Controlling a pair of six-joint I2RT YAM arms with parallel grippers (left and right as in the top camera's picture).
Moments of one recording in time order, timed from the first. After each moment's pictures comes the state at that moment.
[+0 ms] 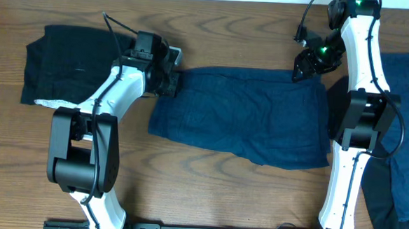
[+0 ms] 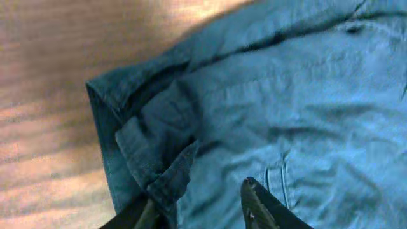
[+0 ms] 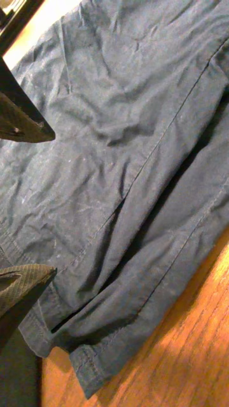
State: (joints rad) left arm -0.16 1.92 1.28 -0.53 0.30 0.07; right arm -0.03 2.53 2.48 -1.67 -0.29 -0.51
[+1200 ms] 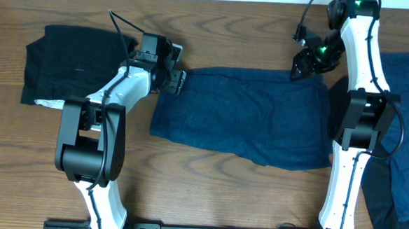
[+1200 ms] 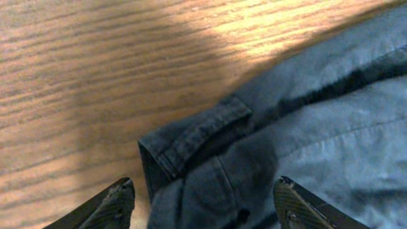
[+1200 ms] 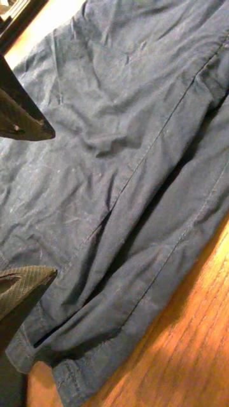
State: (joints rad) left arm -0.17 2.01 1.27 -0.37 0.18 0.09; right arm -0.03 2.53 2.47 -1.65 -0.33 -0.51
